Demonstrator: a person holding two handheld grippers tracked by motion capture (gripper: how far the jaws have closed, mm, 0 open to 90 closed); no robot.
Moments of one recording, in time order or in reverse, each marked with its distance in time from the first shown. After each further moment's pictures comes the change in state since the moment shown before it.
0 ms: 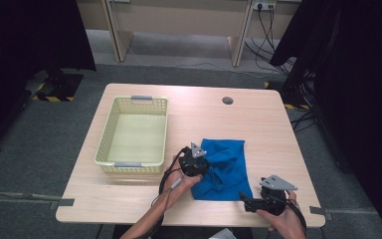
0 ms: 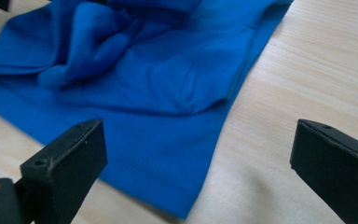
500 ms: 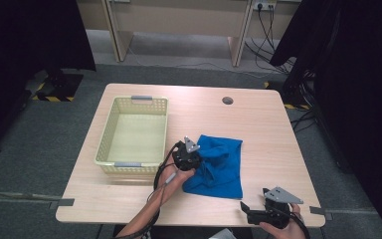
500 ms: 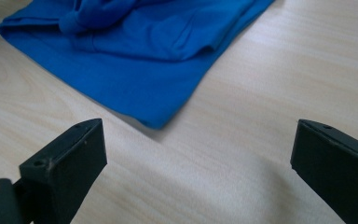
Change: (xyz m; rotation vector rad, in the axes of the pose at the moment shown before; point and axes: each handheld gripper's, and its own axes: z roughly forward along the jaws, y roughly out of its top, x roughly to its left) left arm 0.024 0.003 -0.006 -0.004 0.078 0.021; right arm 0.010 -0.025 -0.017 -0.022 0.037 0.039
